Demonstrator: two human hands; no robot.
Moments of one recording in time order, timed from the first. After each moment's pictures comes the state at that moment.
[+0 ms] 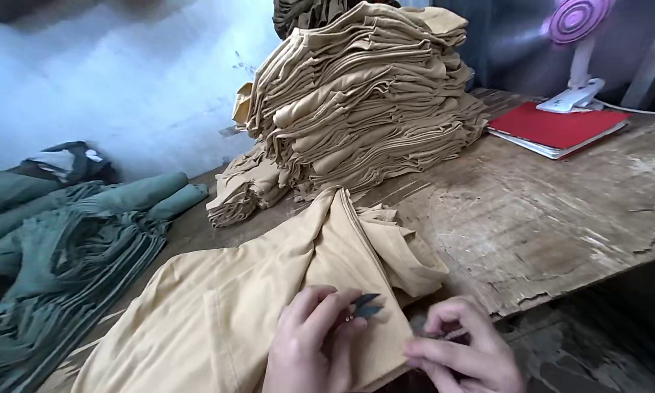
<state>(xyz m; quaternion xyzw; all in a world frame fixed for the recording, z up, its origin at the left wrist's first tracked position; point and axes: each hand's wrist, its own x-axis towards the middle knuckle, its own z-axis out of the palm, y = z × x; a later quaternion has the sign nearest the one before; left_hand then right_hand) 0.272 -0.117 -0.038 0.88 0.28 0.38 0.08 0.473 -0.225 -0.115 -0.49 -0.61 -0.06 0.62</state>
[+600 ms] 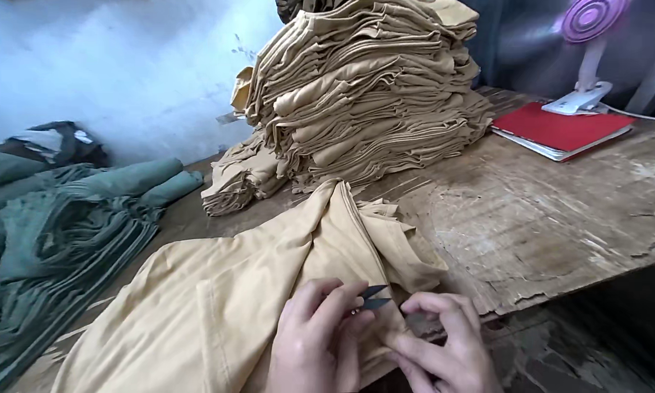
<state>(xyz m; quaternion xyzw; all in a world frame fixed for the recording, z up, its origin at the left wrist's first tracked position) 0.282 -0.130 -0.036 0.87 0.27 0.41 0.08 0.461 -0.226 -0.109 -0.54 -0.63 -0.13 0.54</state>
